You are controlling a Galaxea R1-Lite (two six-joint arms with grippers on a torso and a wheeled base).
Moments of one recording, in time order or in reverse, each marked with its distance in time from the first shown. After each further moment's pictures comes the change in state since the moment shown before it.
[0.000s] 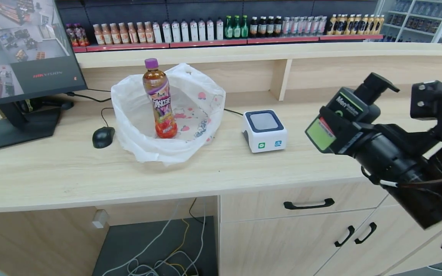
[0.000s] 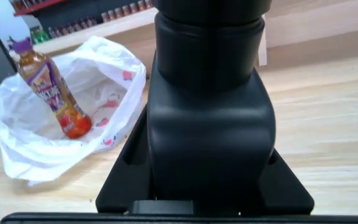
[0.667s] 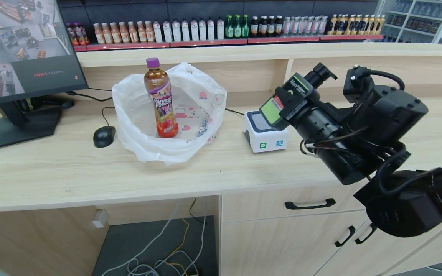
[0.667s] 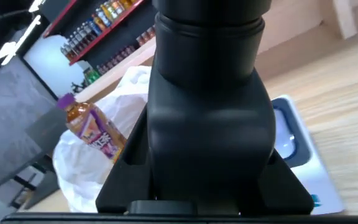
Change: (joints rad) left arm 0.000 0.000 0.000 0.000 0.000 0.000; right arm 0.043 0.247 -0.385 0.116 -0.011 0.362
